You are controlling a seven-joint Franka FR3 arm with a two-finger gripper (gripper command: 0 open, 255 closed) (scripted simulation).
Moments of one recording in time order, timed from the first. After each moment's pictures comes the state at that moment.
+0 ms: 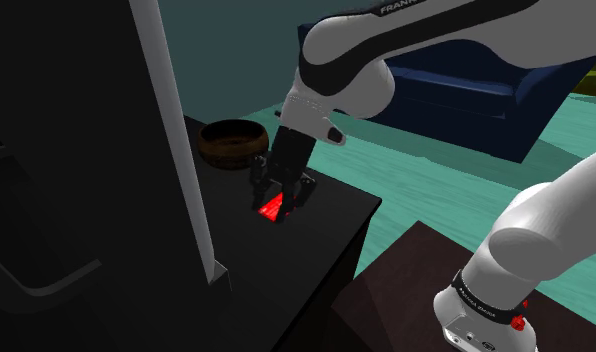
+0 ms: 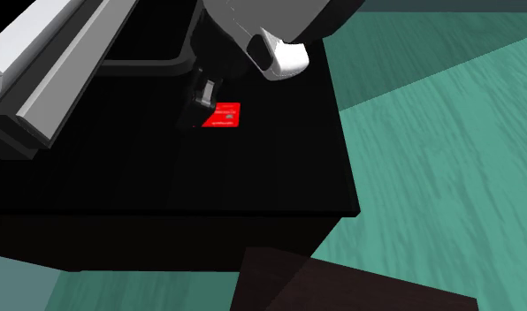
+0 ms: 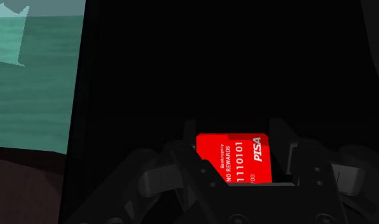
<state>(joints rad) -0.04 -0.34 0.56 -2.37 0.87 2.07 1.40</state>
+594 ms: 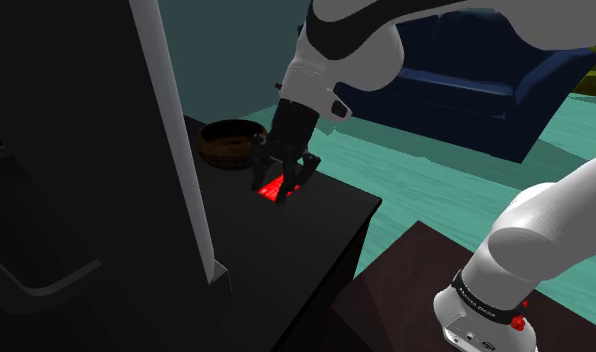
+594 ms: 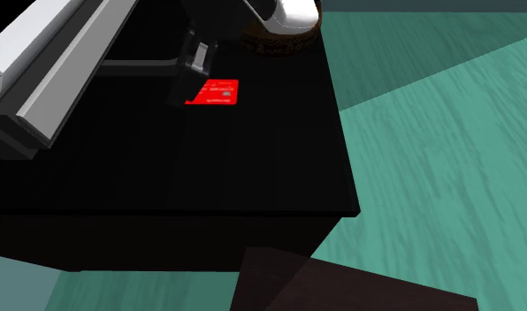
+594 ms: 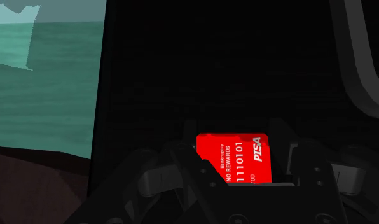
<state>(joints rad) -0.05 -0.39 0.53 -2.29 0.83 1.95 1.46</state>
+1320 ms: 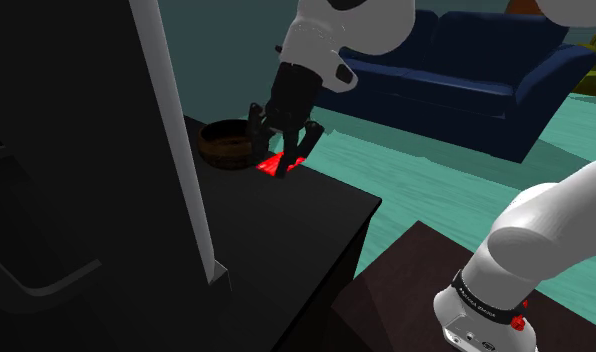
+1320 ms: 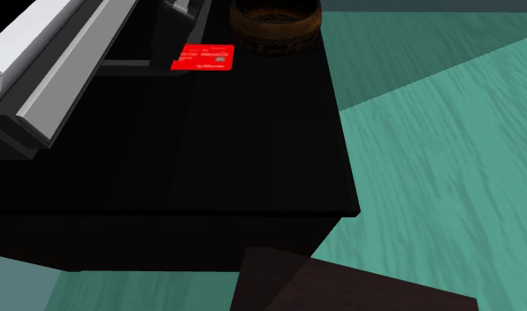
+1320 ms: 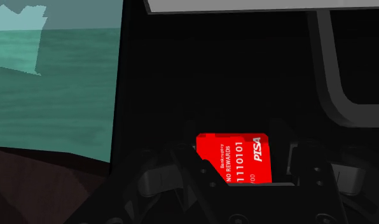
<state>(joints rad) -0.05 -0.42 0.50 -2.17 0.80 1.83 1.54</state>
